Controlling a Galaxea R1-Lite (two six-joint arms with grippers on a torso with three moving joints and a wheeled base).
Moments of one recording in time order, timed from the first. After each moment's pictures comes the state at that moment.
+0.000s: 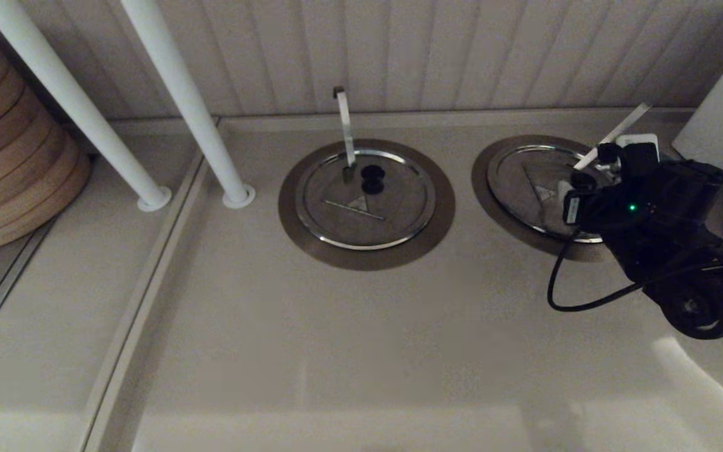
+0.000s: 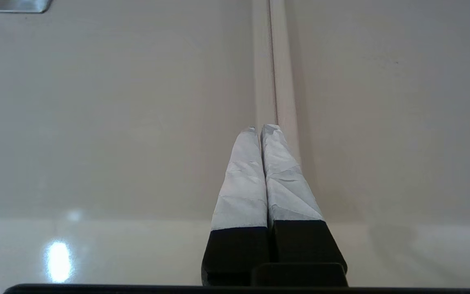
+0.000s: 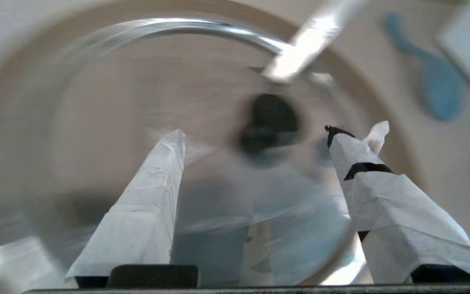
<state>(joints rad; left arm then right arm) 0.00 0.00 0.00 0.00 0.00 -0.02 0.11 1.88 -0.87 -1.11 -0.40 -0.20</state>
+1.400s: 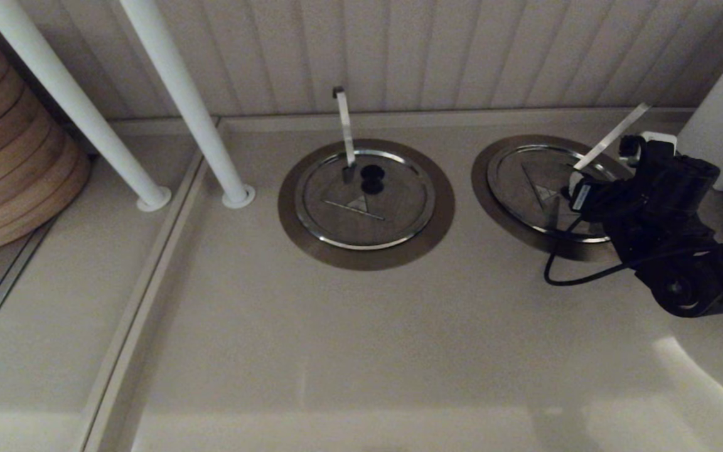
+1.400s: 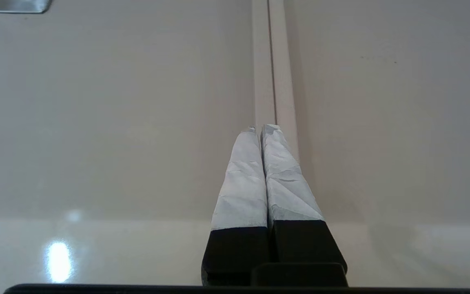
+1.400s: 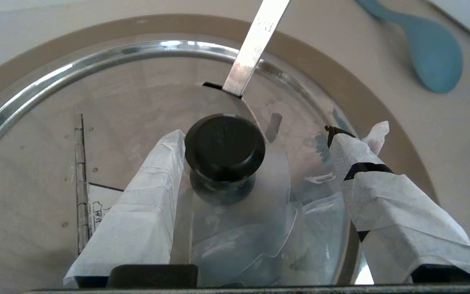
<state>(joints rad) 0.00 0.00 0.00 0.00 0.00 -0.02 0.06 1.96 -0.98 -1.09 -0.42 0.01</state>
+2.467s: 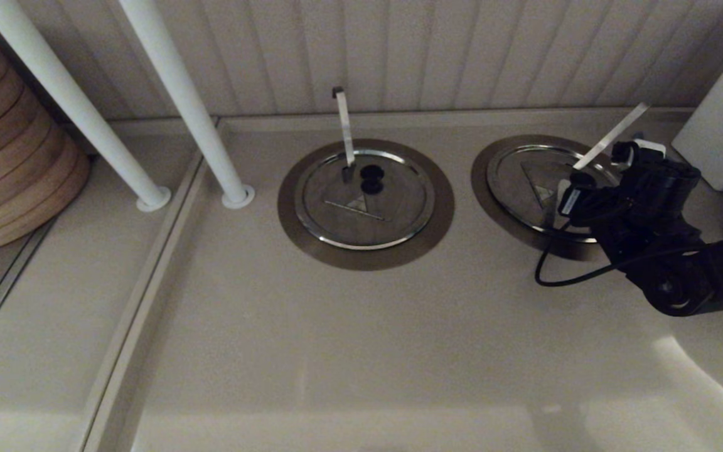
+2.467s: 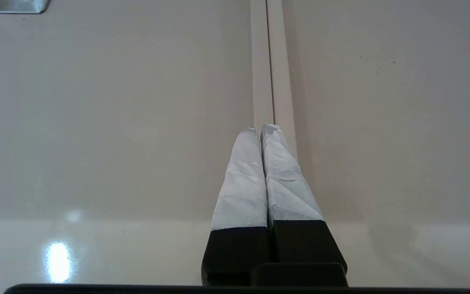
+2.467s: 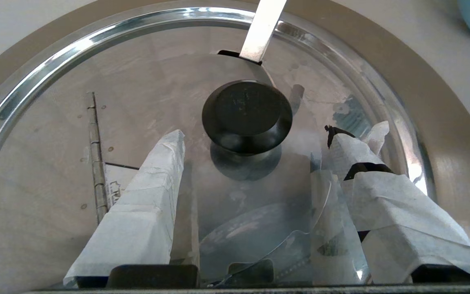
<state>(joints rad) 0.00 0.00 0.00 0.00 0.00 -0.02 0.08 1.97 -1.00 -1.02 -0.41 0.12</state>
